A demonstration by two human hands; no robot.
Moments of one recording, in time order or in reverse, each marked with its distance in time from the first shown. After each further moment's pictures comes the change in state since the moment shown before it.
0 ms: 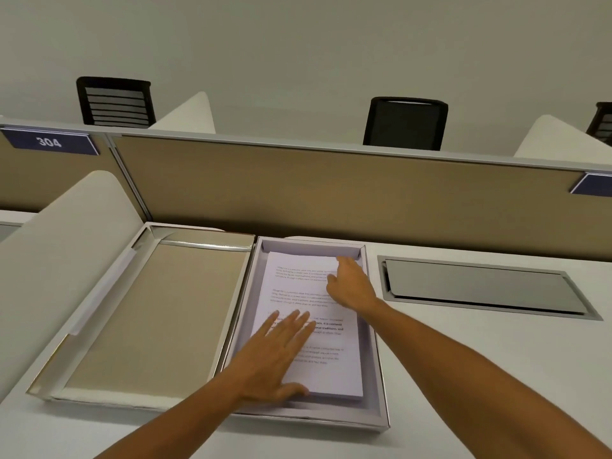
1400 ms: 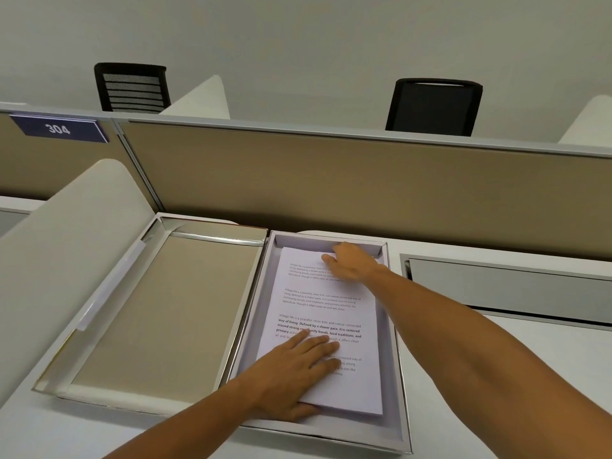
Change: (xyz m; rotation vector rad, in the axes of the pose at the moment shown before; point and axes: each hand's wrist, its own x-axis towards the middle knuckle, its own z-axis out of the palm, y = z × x) left_hand 0.013 -0.005 0.021 0.106 0.013 0.247; right_hand 0.096 0.000 0.024 -0.321 -0.270 -0.167
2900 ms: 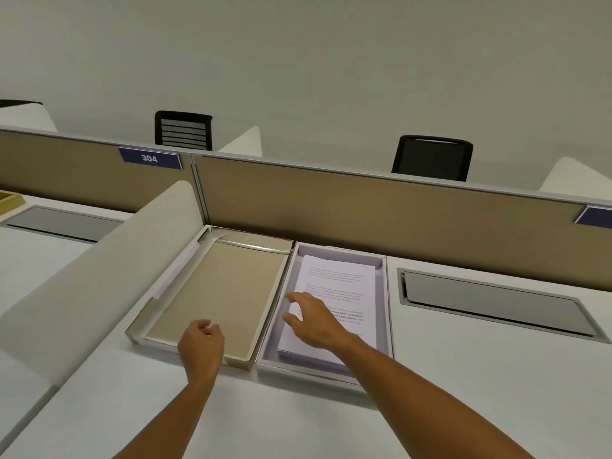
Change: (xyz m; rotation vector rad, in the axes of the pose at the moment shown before) left_hand -0.149 0.013 -0.033 -0.809 0.981 -1.636; right_hand -0.200 -0.138 0.046 0.391 0.032 -0.244
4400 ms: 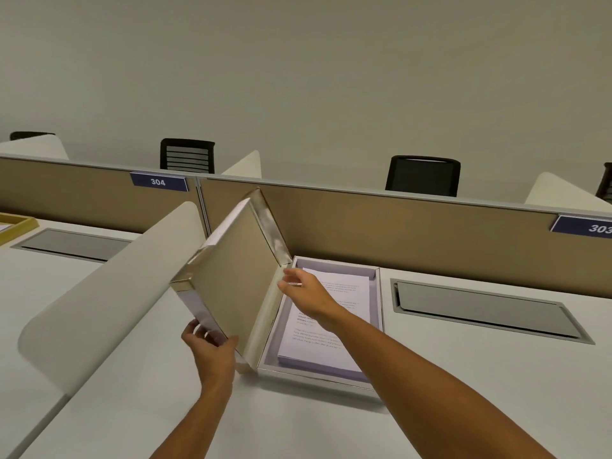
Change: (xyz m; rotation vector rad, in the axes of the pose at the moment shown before) left_hand -0.041 0.025 -0.016 -0.637 -0.107 -0.002; right_hand -0.015 -0.067 -0.057 0.479 0.079 0.054
